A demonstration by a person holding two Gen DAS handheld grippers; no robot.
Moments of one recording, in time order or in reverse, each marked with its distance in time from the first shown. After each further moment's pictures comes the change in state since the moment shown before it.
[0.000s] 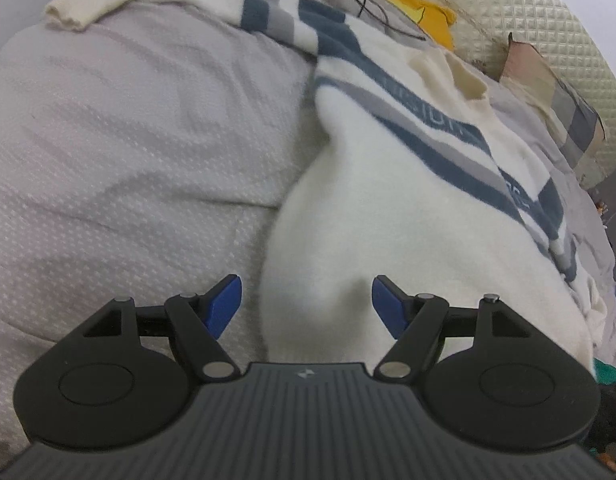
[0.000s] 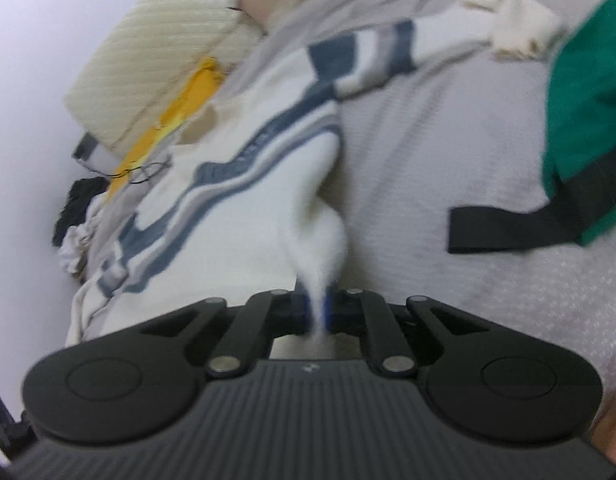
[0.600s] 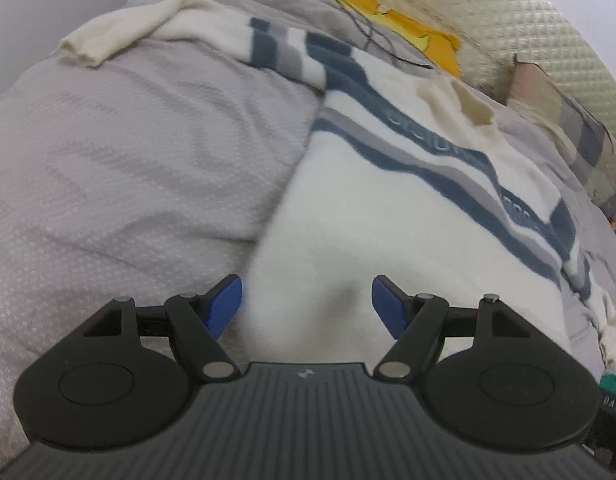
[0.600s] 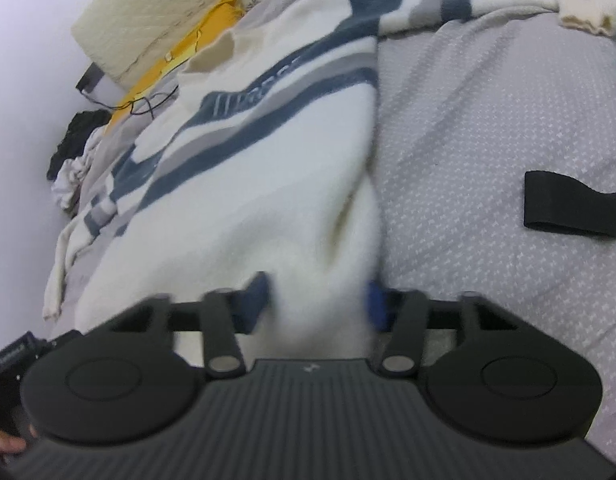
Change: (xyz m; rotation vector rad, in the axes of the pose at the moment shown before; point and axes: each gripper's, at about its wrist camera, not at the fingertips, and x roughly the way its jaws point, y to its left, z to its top) left arm -0.011 -0.002 0.000 0.009 -0.114 0.060; right arm 0.043 0.023 -0.019 -0.132 0.147 0.015
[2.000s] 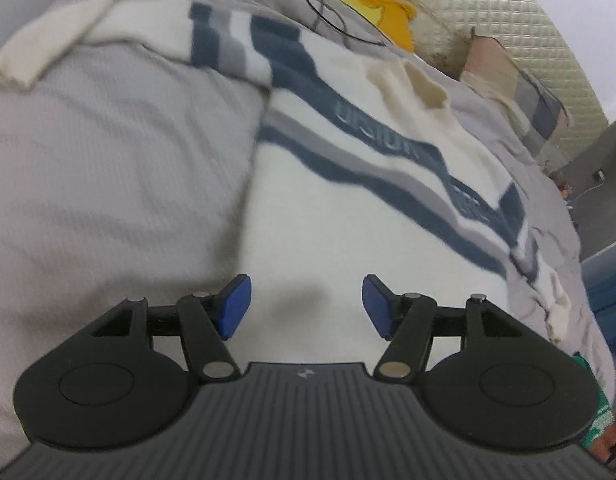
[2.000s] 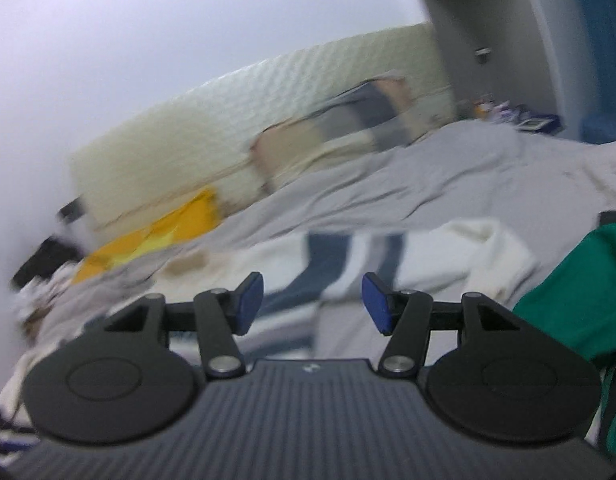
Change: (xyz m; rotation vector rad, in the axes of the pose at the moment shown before) left arm 0.002 -0.008 0.052 0.054 0.143 -0.181; right arm -0.119 0.012 0.053 -0.150 -0.581 -0.148
